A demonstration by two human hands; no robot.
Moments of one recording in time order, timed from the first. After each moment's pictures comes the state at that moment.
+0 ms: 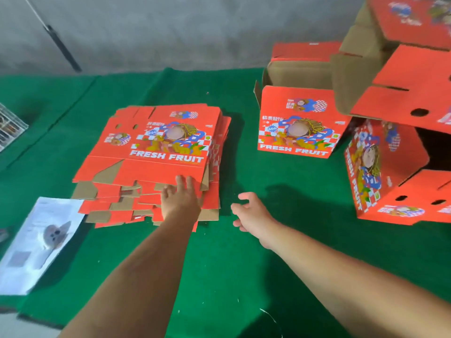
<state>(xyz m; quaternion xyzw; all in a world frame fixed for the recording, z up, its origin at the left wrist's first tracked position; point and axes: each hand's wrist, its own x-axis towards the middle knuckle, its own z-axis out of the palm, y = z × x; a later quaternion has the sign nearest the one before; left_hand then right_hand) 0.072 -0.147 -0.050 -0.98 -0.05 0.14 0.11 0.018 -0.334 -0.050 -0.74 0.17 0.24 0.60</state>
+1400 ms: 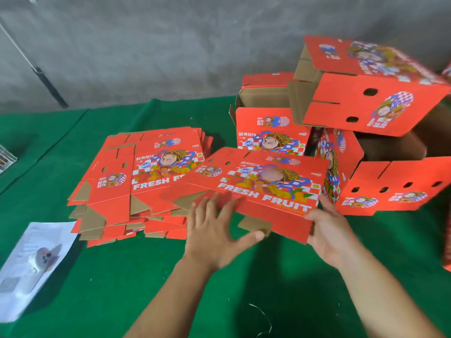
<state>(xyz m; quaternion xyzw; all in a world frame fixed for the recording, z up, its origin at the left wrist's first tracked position) -0.063 -0.226 0.005 -0.99 0.15 -0.03 -0.08 -0.097 -0.475 0.019 -0.52 0.26 0.04 0.81</state>
